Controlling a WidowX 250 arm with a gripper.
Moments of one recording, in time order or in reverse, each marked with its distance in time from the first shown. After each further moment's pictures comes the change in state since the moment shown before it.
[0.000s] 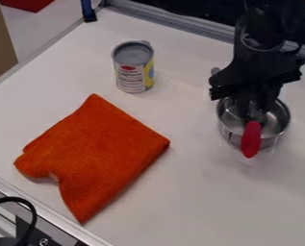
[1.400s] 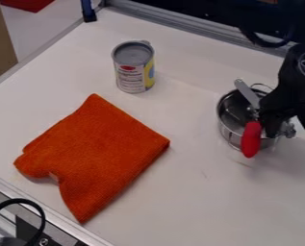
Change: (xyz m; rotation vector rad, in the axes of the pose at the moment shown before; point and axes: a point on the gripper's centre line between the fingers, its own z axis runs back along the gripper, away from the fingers) arm -0.018 -0.043 -0.037 0.096 -0.022 0.043
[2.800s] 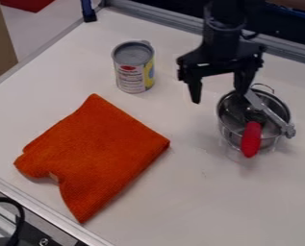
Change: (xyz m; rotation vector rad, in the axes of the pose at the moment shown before) arm 0.072 0.085 0.029 -0.034 0.076 -0.062
